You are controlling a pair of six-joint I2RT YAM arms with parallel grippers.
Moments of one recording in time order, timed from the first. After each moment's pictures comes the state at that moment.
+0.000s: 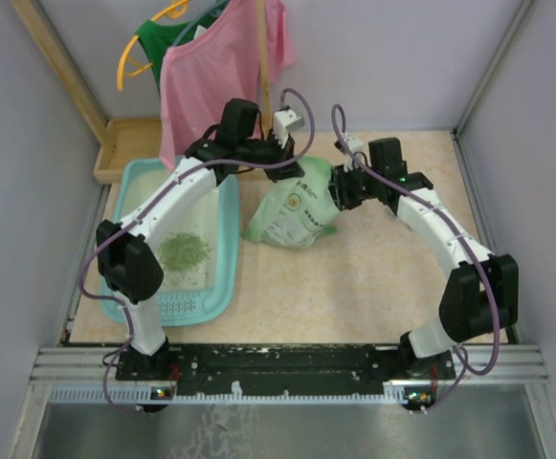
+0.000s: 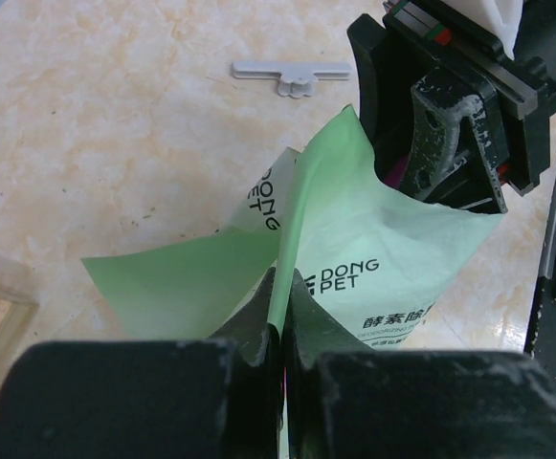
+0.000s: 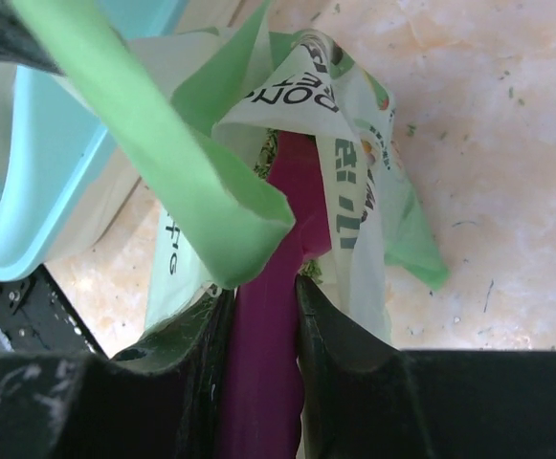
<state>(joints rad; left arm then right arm) -0.57 1.87 1.84 -0.47 0.64 0.16 0.29 1.49 1.24 -0.50 -0.62 0.03</state>
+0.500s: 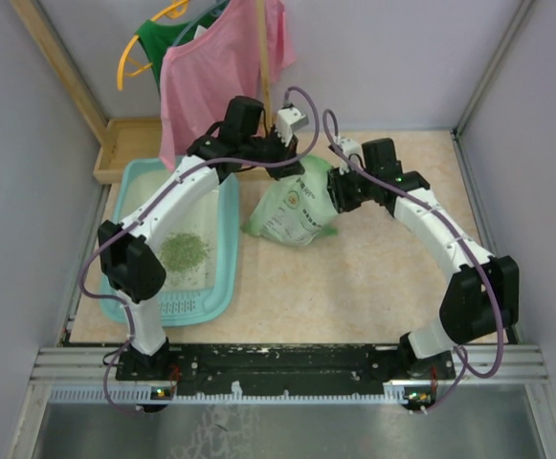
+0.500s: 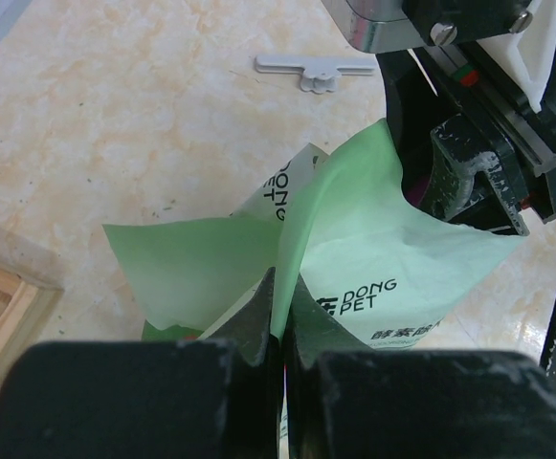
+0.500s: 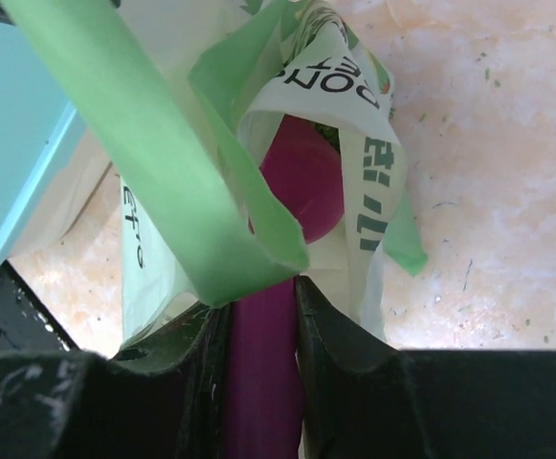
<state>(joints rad) -0.59 1.89 1.90 -0.54 0.56 0.16 0.33 1.48 1.26 -0.56 -0.49 0.01</state>
